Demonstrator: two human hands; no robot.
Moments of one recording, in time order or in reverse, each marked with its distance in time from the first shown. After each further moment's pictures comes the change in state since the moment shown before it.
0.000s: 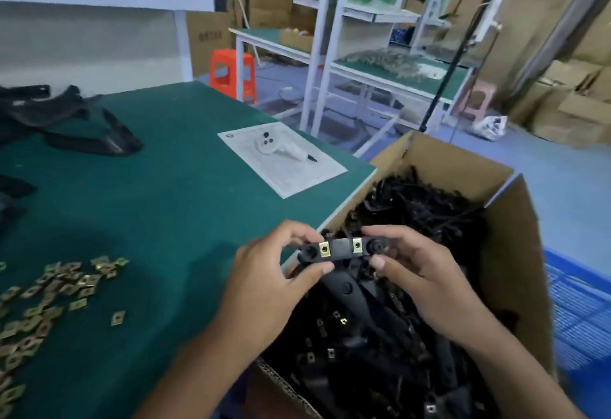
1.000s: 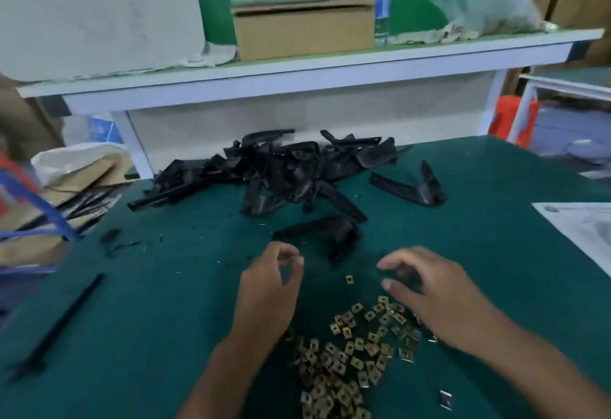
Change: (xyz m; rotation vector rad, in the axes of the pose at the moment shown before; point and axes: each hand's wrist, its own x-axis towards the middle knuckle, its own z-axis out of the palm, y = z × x) left_hand -0.085 -0.135 -0.294 0.551 0.595 -0.617; right_hand 0.168 -0.074 0.321 -0.267 -0.594 -0.382
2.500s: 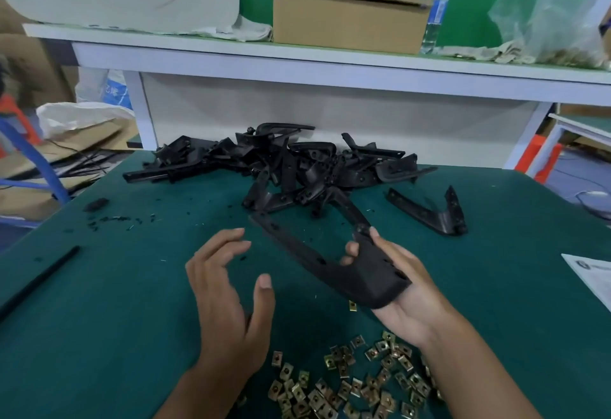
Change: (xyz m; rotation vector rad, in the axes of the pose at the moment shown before) left_hand -0.005 -0.023 0.003 -0.128 0.629 0.348; right_hand 0.085 -0.030 0.038 1.687 -0.221 0.364
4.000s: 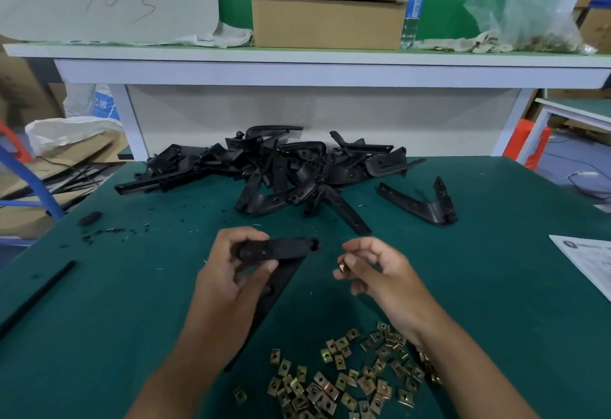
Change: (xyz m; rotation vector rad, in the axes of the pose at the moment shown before) left_hand 0.031 0.015 -0.020 -0.287 -0.397 -0.319; right_hand -0.005 0.010 -0.024 -0.751 0.115 -0.220
